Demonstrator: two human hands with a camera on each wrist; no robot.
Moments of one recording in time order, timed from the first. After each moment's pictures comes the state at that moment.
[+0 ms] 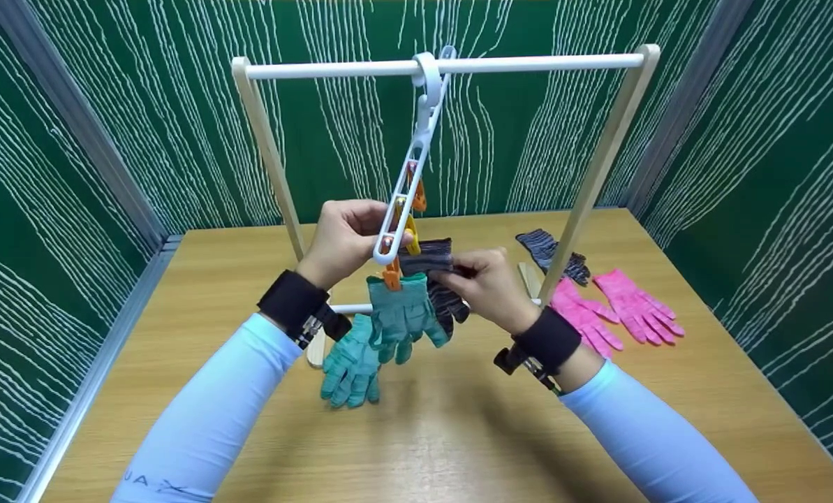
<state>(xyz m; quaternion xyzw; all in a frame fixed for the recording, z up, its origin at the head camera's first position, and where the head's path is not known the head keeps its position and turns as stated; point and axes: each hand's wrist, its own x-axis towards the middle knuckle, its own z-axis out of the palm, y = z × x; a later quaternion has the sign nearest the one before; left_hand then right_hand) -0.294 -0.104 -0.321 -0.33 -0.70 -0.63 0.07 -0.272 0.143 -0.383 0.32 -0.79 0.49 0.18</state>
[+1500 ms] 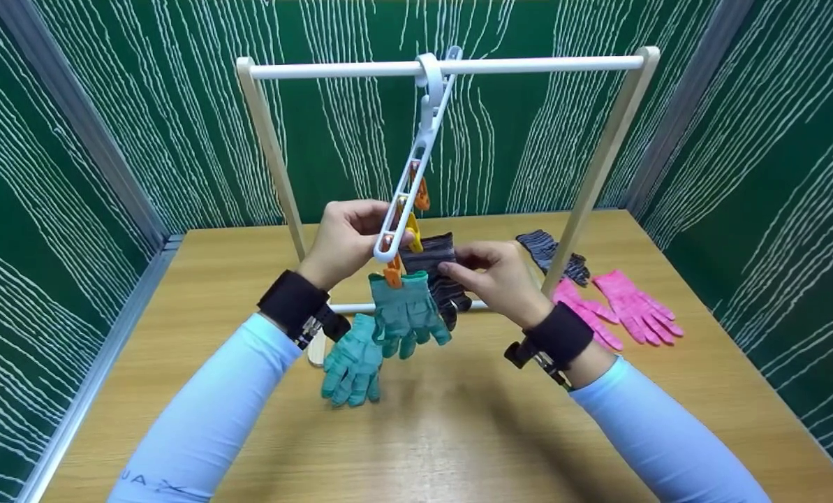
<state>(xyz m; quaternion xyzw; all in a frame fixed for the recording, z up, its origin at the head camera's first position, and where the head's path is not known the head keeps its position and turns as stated) -0.291 -0.104 -0.321 -0.31 -0.71 -0.63 0.07 -0.274 0.155 -0.375 0.31 -0.79 0.50 0.19</state>
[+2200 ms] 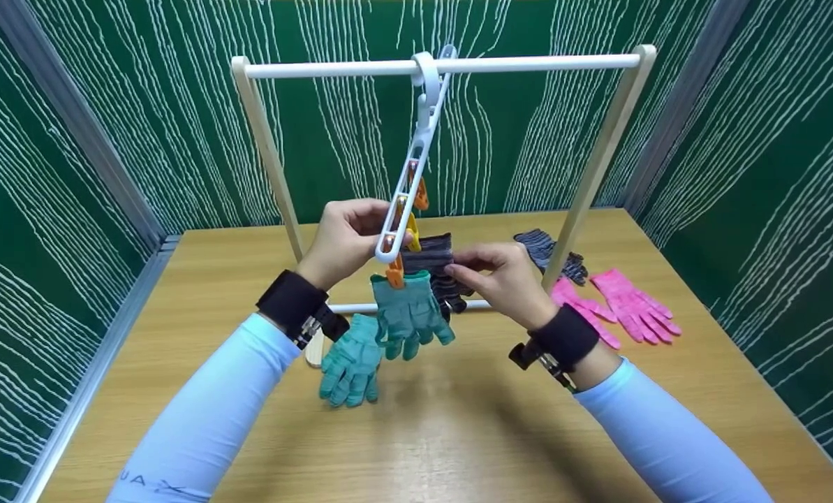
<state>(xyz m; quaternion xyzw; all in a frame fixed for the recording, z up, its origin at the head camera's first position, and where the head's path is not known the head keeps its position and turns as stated) -0.293 -0.103 -0.323 -0.33 -0.70 -0.63 0.06 -0.272 0.163 -0.378 0.32 -0.78 0.50 0.19</state>
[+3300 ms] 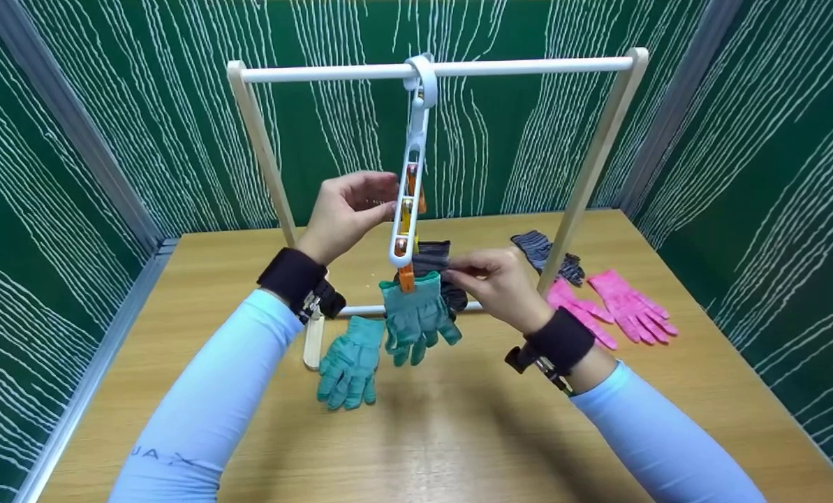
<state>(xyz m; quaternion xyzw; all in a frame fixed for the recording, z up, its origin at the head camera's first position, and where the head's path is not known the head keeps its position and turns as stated) -0.323 -0.102 -0.308 -0.31 -0.73 -0.60 0.10 -0.272 0.162 -0.383 0.36 -0.77 0.47 0.23</state>
